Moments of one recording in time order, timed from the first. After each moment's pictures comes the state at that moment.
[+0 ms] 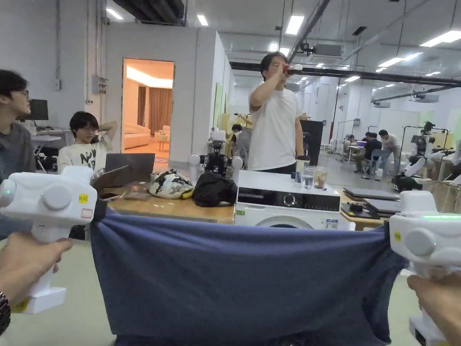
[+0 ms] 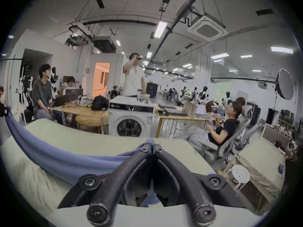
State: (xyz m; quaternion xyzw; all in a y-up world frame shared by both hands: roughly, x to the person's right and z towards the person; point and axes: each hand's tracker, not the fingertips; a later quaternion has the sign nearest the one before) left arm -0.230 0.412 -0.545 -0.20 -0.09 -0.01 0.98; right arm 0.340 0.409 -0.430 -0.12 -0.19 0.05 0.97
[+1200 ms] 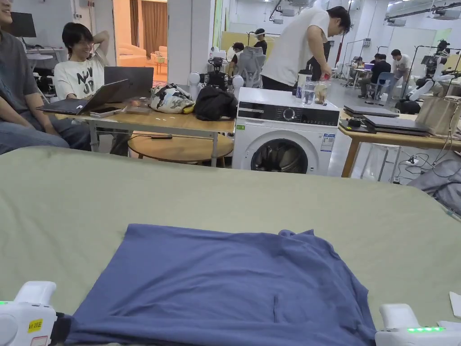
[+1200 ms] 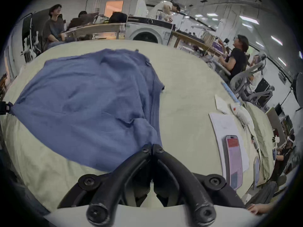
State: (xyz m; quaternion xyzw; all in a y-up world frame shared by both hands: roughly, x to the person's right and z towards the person) left arm -0.279 0.123 -0.339 -0.43 -0.10 0.00 0.90; right arm 0.313 0.120 -0.248 -0.43 -0.14 0.05 0.89
